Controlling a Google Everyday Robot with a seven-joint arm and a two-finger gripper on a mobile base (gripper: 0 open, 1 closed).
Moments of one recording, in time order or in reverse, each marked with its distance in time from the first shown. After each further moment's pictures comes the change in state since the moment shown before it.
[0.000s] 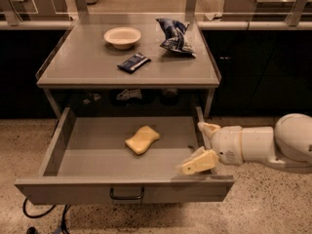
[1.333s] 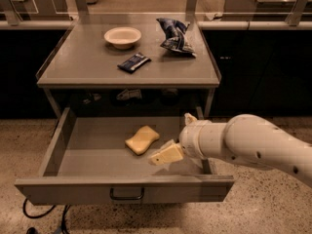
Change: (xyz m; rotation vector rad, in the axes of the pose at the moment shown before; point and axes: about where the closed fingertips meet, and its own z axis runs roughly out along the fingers) arm -0.025 -0.011 0.056 0.289 0.122 -0.077
